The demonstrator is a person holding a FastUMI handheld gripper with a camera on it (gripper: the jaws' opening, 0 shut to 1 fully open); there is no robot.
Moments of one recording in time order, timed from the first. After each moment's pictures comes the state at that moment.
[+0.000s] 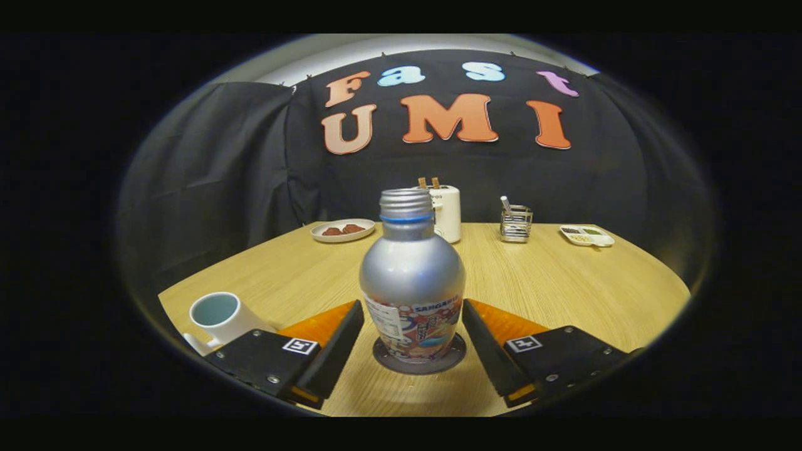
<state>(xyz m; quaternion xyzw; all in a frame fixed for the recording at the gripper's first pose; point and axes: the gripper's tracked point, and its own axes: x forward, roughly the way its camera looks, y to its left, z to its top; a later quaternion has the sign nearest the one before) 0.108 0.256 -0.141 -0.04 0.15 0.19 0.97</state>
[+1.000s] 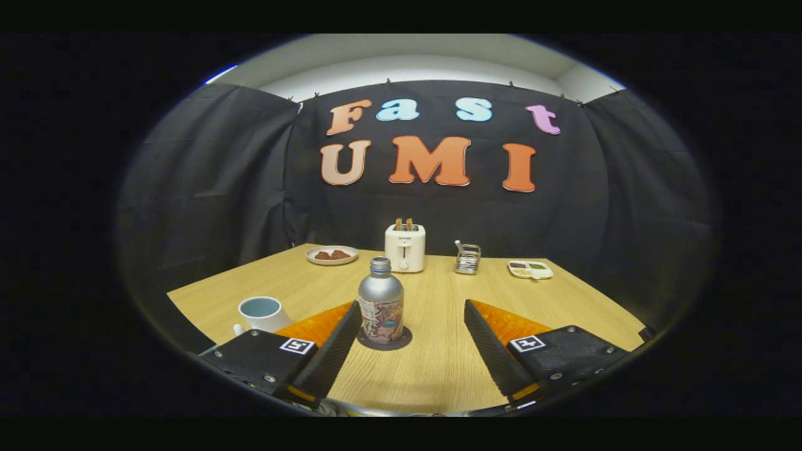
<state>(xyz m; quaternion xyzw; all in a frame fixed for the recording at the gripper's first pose) 0.014 0.176 -0.042 -0.07 0.08 0.14 0.98</state>
